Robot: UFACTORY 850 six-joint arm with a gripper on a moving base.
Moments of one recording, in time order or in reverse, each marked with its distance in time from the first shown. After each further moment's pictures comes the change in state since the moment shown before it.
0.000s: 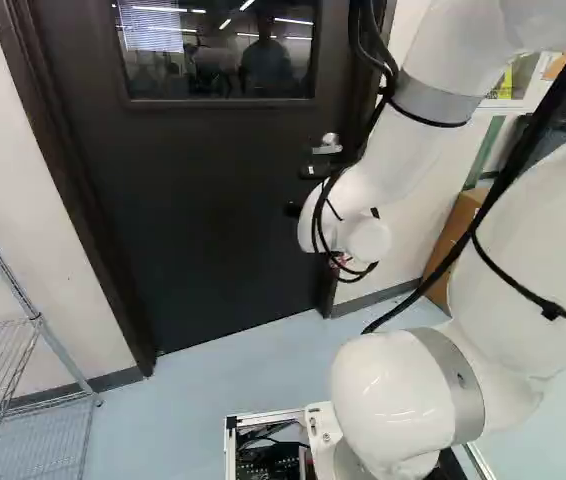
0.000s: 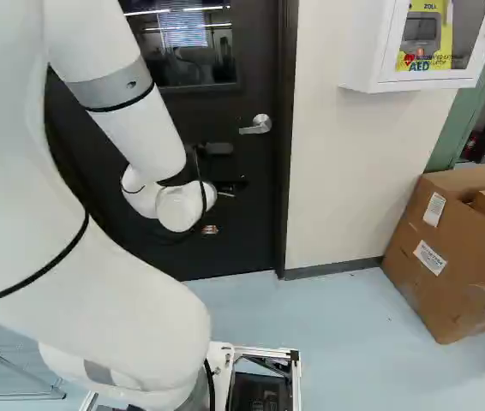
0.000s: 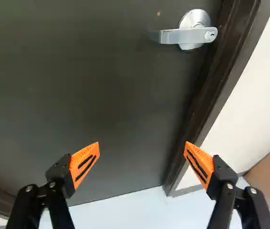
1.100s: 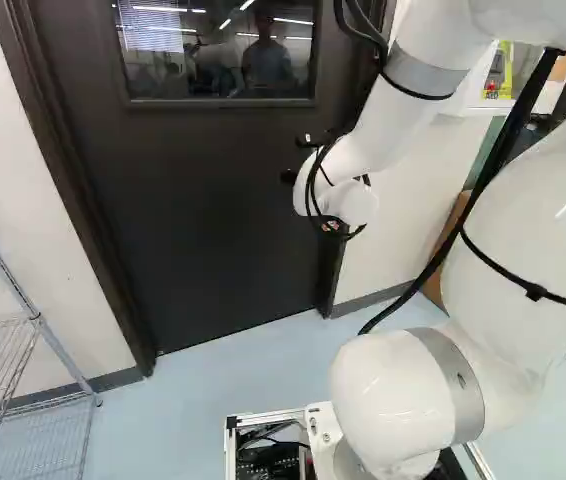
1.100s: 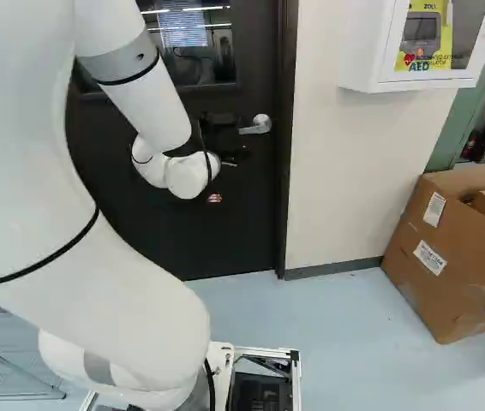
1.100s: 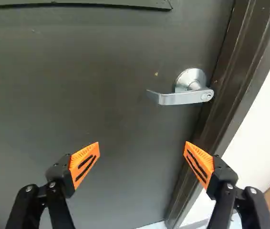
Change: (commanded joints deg) arm 0.0 -2.8 -10.6 0.0 0.0 0.0
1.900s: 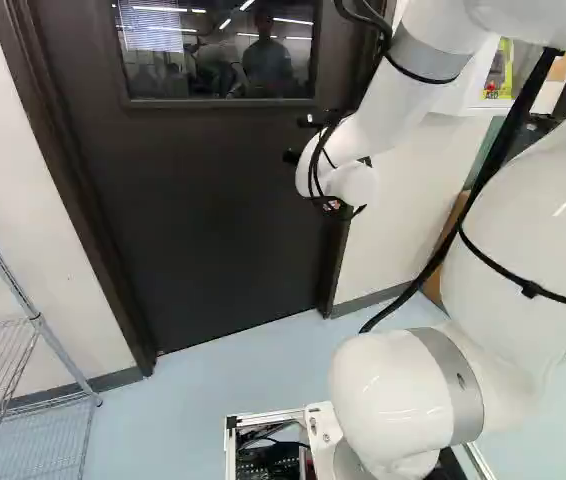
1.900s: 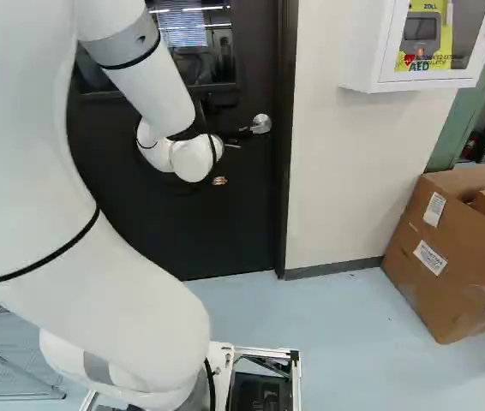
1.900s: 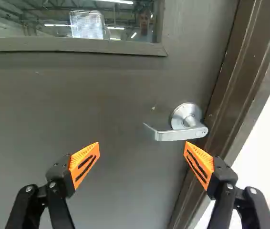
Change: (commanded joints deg) arm -1.8 -0.1 -5.5 -3.8 0.0 0.0
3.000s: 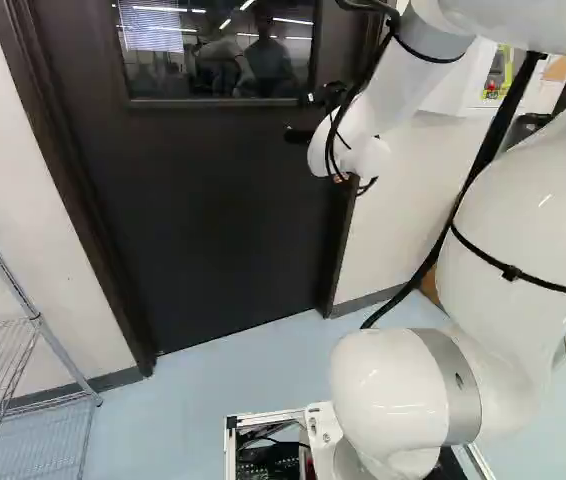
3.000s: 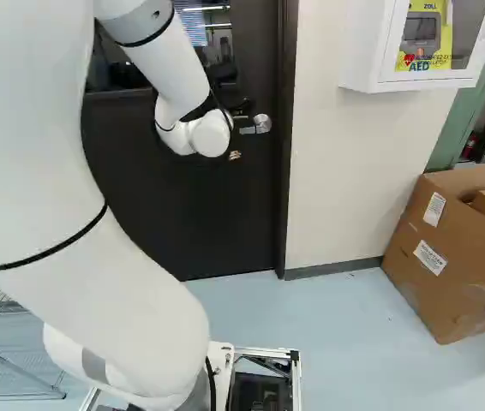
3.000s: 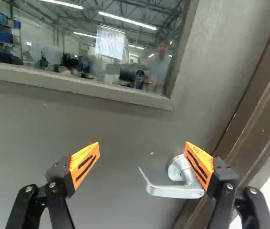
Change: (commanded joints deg) arm -4.6 -3.1 -9.7 -14.5 0.0 0.0
